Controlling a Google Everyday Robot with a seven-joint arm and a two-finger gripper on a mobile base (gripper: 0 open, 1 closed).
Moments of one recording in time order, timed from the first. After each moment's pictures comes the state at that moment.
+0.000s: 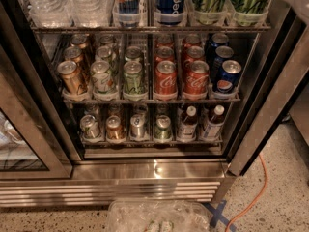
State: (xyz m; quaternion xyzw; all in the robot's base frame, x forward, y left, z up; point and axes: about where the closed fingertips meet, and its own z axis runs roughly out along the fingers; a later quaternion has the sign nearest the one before) arm 0.585 -0.114 1.176 -0.15 0.66 0.20 0.71
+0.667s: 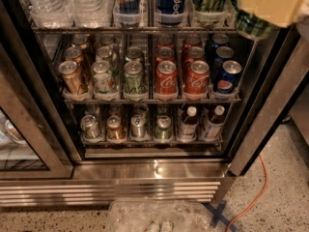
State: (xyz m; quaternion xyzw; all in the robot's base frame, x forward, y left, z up) arm 0.506 -0.181 1.110 -0.16 0.71 0.24 0.64
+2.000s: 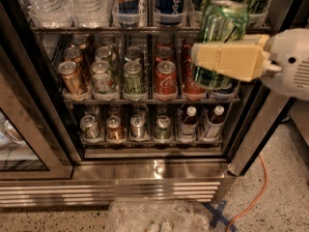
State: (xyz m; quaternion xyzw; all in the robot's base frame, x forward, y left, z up) arm 0.440 -0.100 1.055 -0.28 0.69 0.37 0.55
